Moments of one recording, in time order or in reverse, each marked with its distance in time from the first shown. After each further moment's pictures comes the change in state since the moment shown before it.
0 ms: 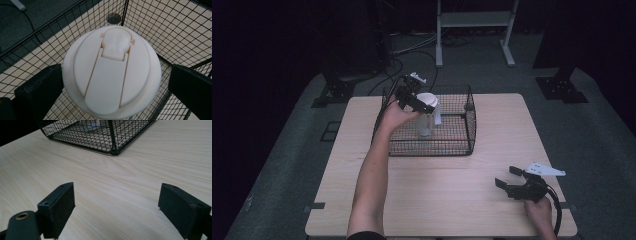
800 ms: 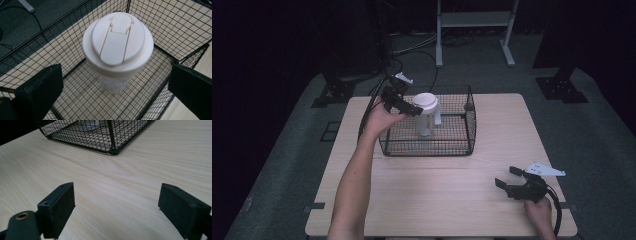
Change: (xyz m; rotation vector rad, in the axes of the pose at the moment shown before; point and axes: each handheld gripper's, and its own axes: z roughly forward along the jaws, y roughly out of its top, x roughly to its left) left arm 0.002 -0.022 -0.047 -0.012 0.036 0.012; right arm 0.000 0.000 0.000 0.002 -0.008 0.001
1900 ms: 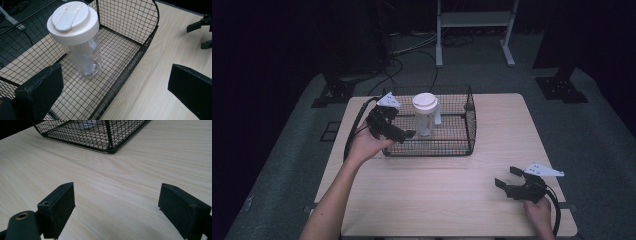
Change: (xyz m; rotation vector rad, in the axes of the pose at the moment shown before) left arm -0.050 -0.057 -0.053 -0.116 -0.077 0.084; right arm 0.002 0.000 0.001 0.009 -0.033 -0.010
